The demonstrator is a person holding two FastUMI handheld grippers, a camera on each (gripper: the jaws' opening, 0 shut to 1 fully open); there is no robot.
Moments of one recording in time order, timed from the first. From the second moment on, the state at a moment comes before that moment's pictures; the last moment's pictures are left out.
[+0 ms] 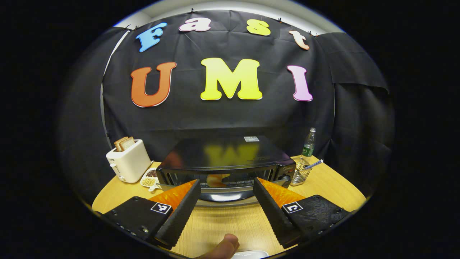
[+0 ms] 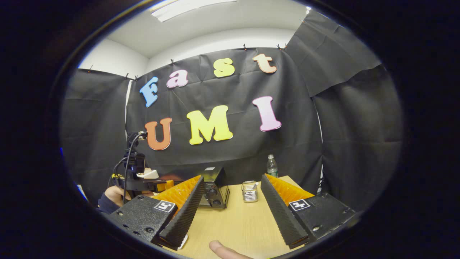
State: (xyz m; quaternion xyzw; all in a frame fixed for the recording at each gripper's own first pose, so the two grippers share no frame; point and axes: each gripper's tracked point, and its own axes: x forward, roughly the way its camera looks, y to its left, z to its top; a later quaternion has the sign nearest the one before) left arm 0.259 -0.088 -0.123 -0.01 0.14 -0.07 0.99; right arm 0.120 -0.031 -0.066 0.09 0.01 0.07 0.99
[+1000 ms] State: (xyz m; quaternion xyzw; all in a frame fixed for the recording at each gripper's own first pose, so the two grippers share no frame) left arm 0.015 -0.049 -0.024 0.01 0.01 -0.03 1.00; right arm 0.032 -0.021 -0.058 0.07 0.01 0.06 1.00
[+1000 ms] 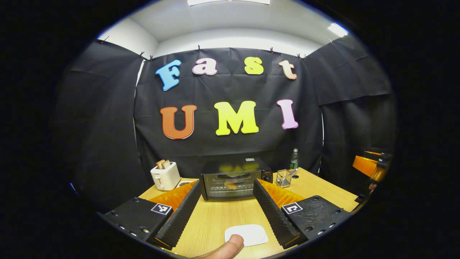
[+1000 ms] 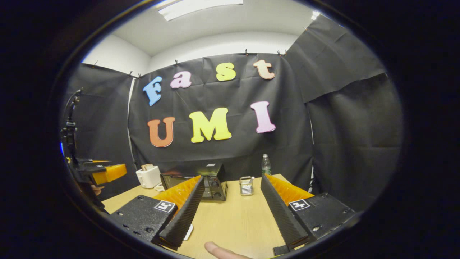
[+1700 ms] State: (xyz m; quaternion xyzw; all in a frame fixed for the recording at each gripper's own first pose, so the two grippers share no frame) left arm -0.082 -0.041 -0.024 0.00 -0.04 -0.03 1.00; right arm -0.032 -0.023 -0.050 0.04 0.00 0.05 1.00
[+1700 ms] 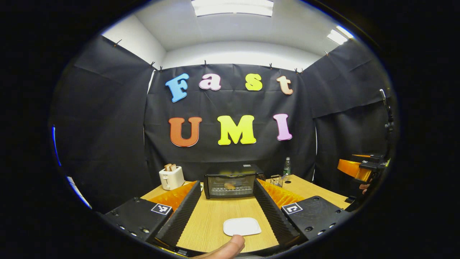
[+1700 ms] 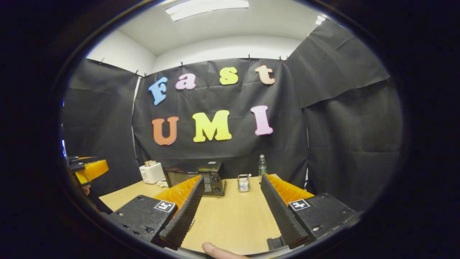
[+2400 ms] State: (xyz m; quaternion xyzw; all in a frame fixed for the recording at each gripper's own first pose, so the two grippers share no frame) left arm -0.073 -0.042 -0.041 0.01 -0.02 -0.02 1.00; right arm -0.036 -0.013 -0.044 0.01 -0.01 0.05 1.00
